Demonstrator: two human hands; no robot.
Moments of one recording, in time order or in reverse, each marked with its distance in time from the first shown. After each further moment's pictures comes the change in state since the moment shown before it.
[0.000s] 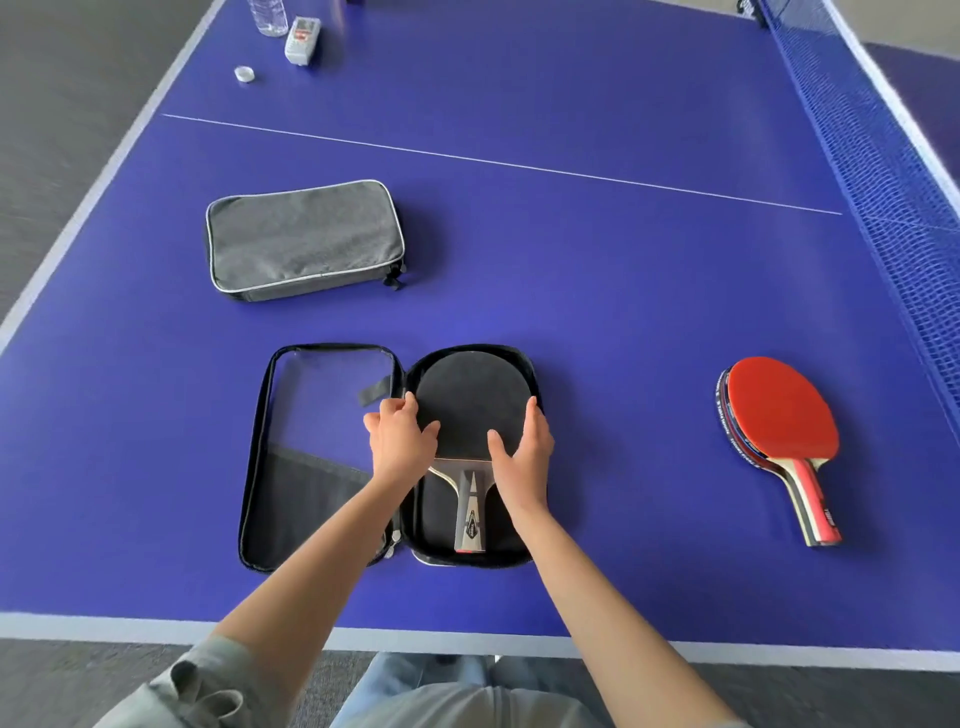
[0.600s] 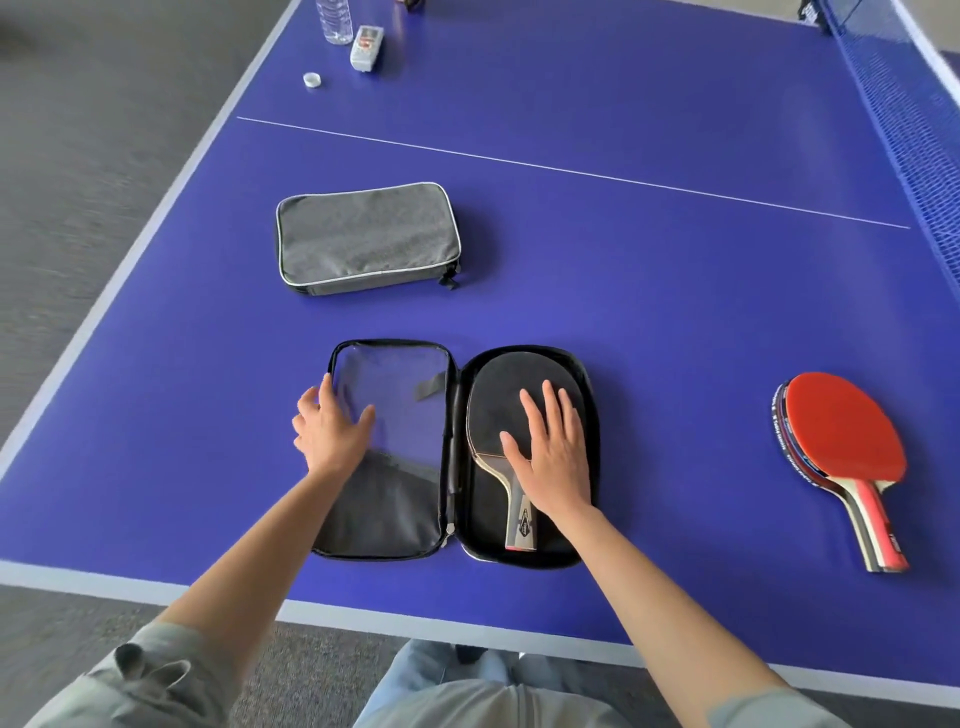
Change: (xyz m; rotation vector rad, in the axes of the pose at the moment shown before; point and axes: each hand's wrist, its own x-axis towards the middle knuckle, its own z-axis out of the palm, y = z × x) left_hand 0.022 -0.101 -0.076 -0.052 0.250 -0.208; right_hand 0.007 0.002 0.011 -0.776 -0.095 -0.464
